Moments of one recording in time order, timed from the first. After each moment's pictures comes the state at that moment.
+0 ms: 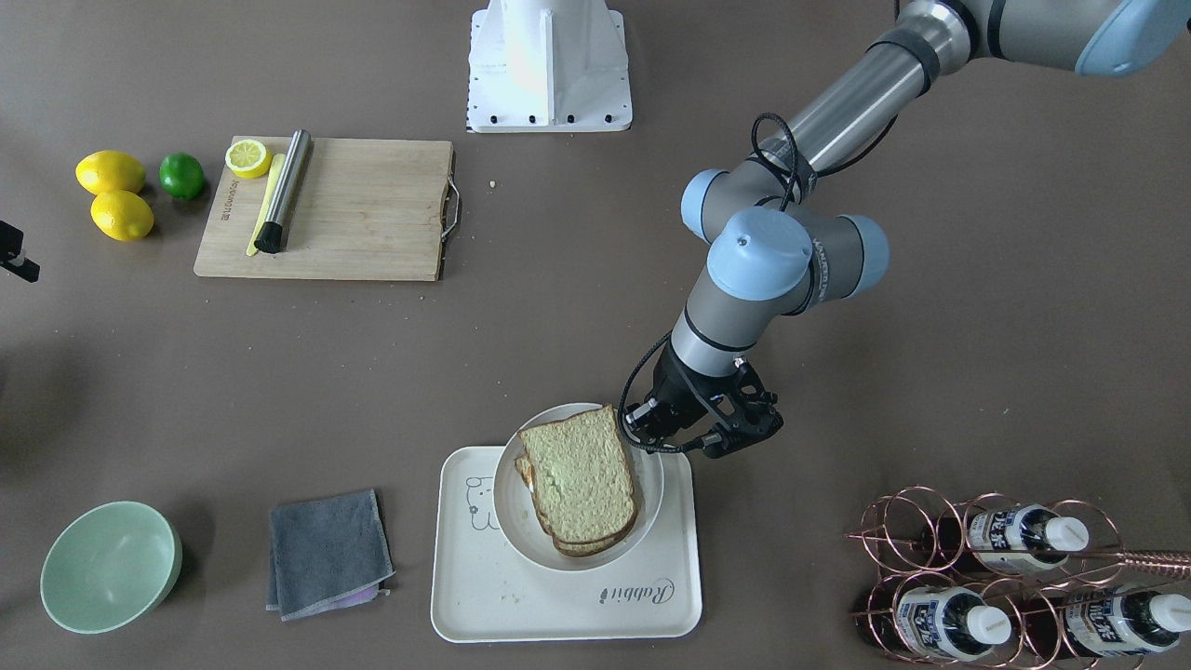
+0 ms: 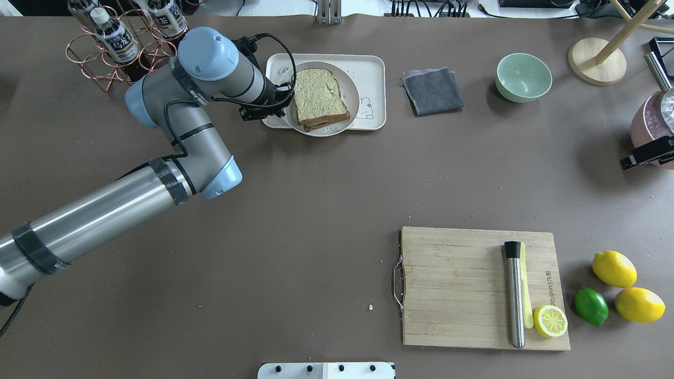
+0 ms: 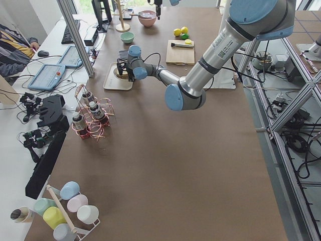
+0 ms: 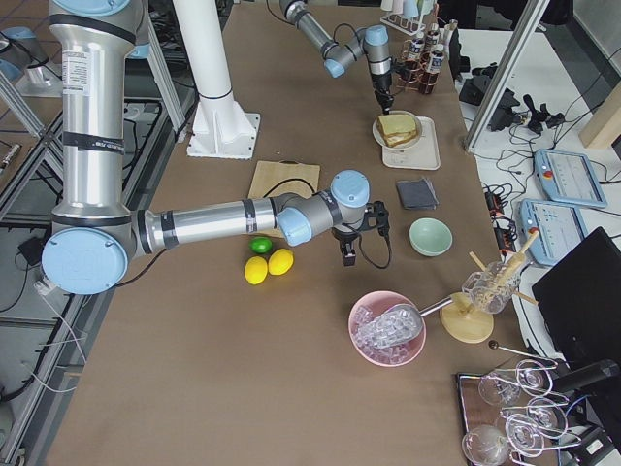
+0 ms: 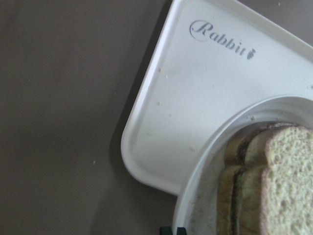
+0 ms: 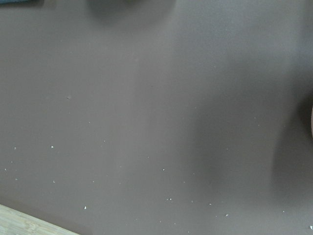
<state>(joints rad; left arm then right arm) -0.76 -2.46 -1.04 -2.22 -1.92 -1.57 1.25 -1.64 1.79 -1.25 2.42 0.37</state>
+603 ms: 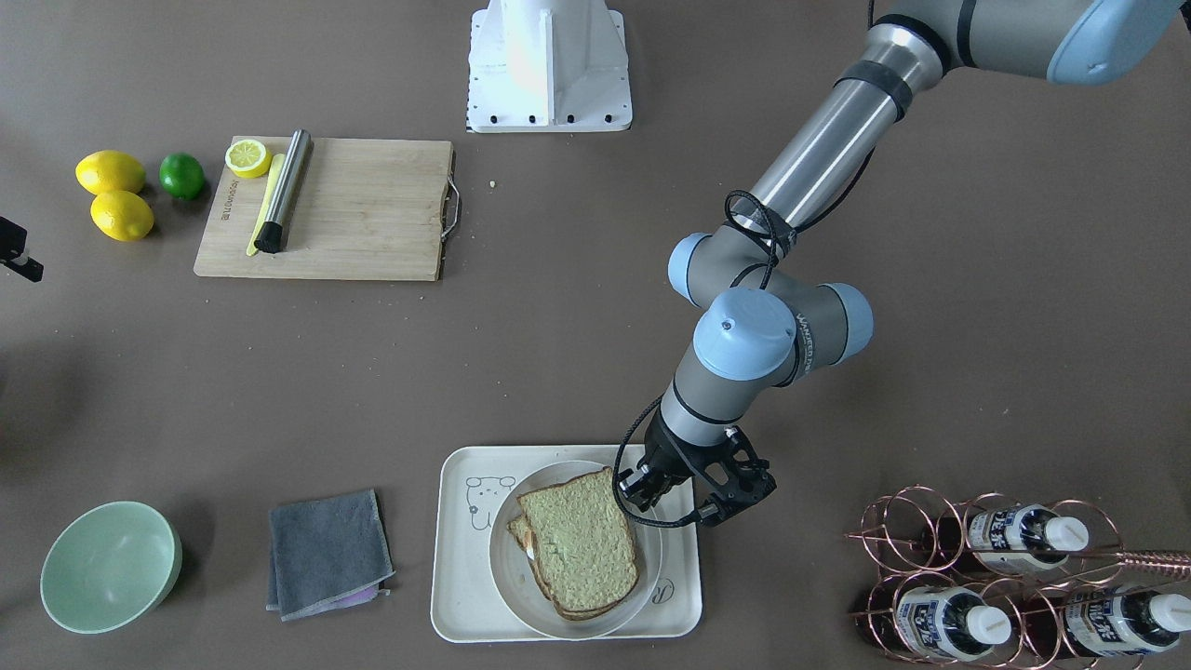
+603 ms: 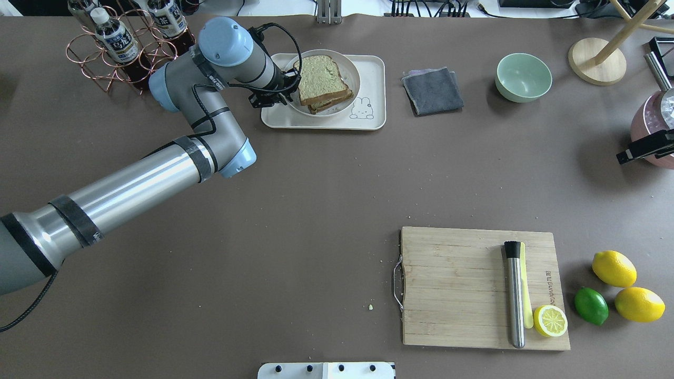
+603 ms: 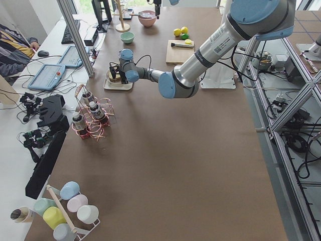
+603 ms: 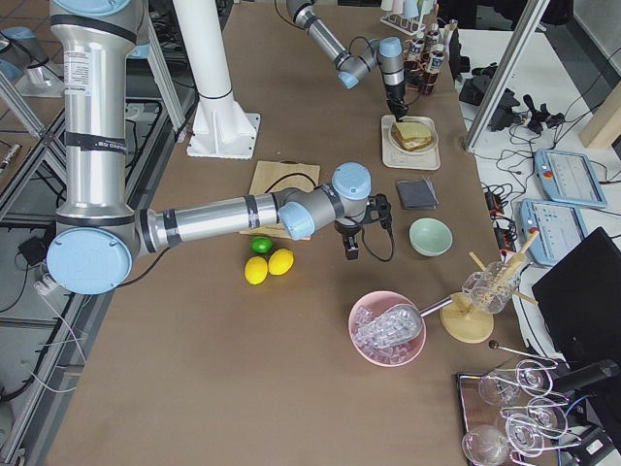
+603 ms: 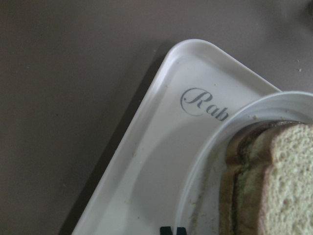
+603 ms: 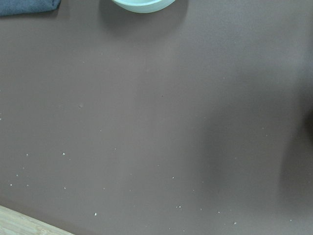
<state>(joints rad) -0.77 -2.56 -0.81 -2.36 -1.92 -1.61 1.24 -1.62 1.80 -1.26 2.42 0.38</state>
